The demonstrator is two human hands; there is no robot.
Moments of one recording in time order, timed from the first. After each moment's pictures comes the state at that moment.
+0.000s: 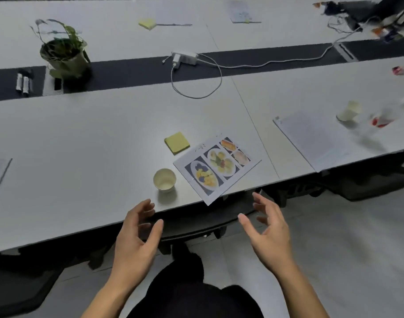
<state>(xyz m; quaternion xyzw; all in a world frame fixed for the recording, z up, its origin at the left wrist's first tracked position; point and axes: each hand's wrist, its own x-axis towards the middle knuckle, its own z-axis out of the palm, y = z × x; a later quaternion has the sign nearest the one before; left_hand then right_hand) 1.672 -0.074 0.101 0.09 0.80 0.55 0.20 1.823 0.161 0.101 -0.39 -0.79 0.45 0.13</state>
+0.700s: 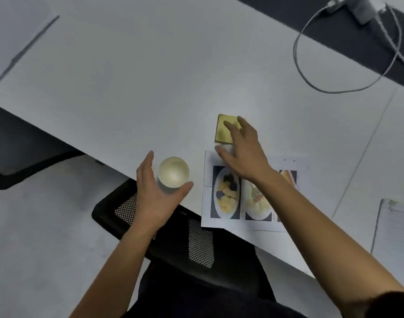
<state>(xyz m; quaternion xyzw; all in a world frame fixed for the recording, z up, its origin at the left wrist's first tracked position) 1.587 0.071 0.002 -0.29 0.82 0.47 0.15 1.466 0.282 -0.048 0.08 -0.94 0.26 -0.21</state>
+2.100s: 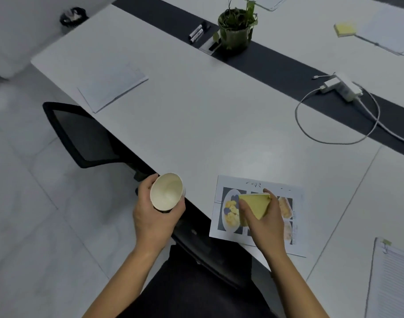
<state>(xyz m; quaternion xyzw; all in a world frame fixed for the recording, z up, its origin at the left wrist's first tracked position) 1.695 0.107 0.112 -0.33 0.80 0.48 -0.15 1.631 0.326 0.048 -0.15 -0.81 0.55 -0.14</state>
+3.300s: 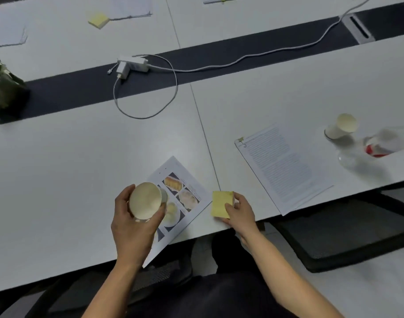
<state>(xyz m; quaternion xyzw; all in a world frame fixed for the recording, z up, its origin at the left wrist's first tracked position) 1.632 0.276 0.080 0.00 0.86 0.50 0.08 1.739 0.486 -0.026 -0.52 -0.56 0.65 -0.03</state>
